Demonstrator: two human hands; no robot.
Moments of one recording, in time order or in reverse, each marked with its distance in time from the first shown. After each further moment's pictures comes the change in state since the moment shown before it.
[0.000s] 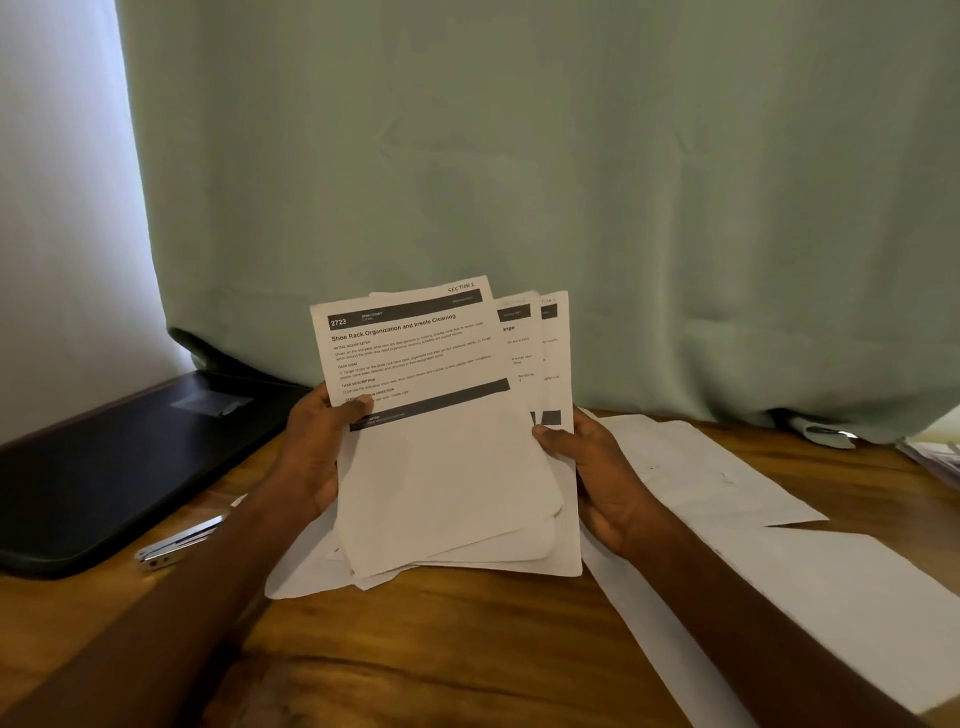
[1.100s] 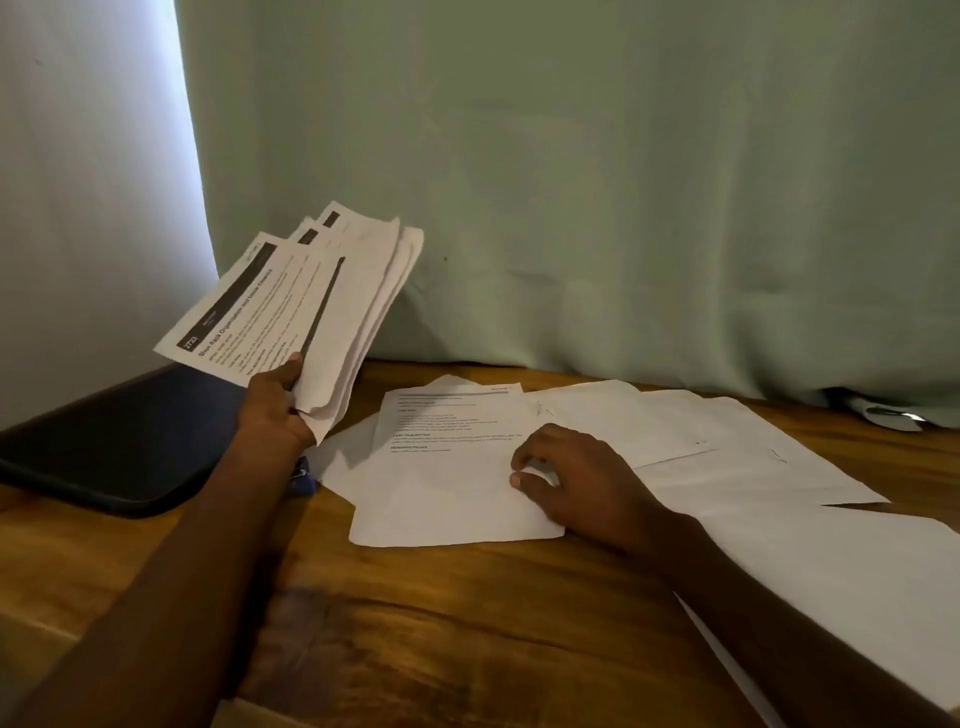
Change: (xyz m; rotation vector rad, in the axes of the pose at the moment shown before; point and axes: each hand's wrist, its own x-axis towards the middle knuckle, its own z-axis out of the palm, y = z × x) left_hand 0.013 0.028 -0.074 -0.620 0.309 -0.297; right_hand -0.005 0.032 0.026 -1.376 -0.280 -0.288
